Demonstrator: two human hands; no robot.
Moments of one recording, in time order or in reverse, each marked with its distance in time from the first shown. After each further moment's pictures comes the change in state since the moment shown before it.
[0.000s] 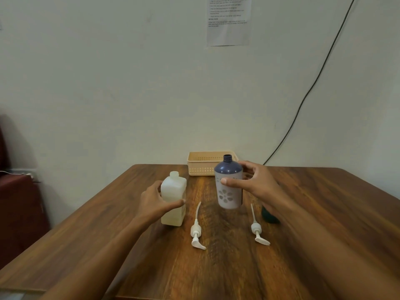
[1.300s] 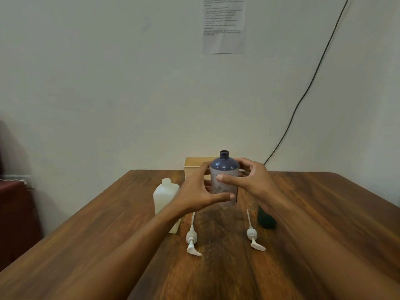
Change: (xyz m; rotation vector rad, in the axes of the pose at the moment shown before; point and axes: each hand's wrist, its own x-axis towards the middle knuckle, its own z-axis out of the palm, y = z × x) left_hand -0.010 0.142 0.039 -0.187 -0.261 0.354; right_hand 0.001 -0.025 -0.001 0.029 0.032 -0.057
